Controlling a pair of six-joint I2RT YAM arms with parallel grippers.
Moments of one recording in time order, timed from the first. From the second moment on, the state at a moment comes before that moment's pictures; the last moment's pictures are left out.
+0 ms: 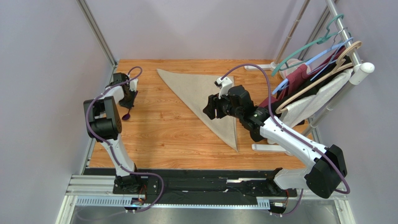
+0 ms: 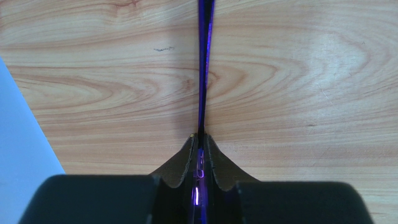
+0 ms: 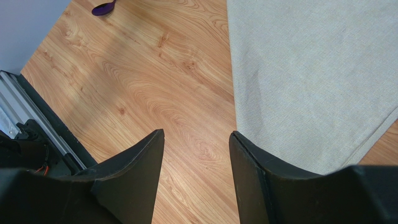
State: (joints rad) left arm 0.20 1.96 1.33 -0.48 0.00 0.37; right arm 0.72 1.29 1.05 -0.20 -0.11 0.28
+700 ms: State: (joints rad) left arm 0.21 1.85 1.35 -0.62 0.08 0.23; right arm 0.72 1.31 1.04 -0.20 -0.10 0.29
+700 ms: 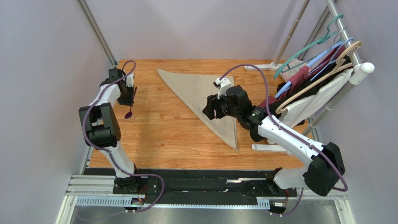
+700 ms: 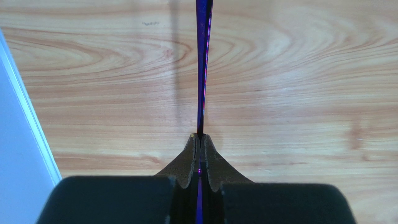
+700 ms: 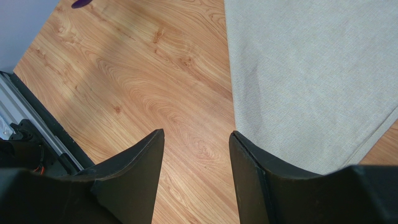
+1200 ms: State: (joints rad) left arm 0.08 1.59 1.22 -0.62 0.19 -0.02; right arm 0.72 1.37 1.04 -0.20 -0.09 0.30
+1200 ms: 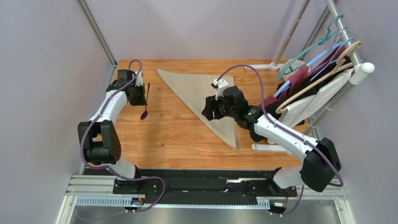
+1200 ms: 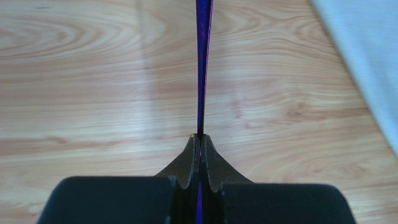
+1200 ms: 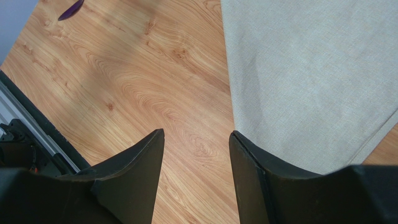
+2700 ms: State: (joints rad) left arm -0.62 2.05 1.60 -0.48 -0.41 -1.34; right arm 0.72 1.08 0.96 -0.26 0.10 0.30
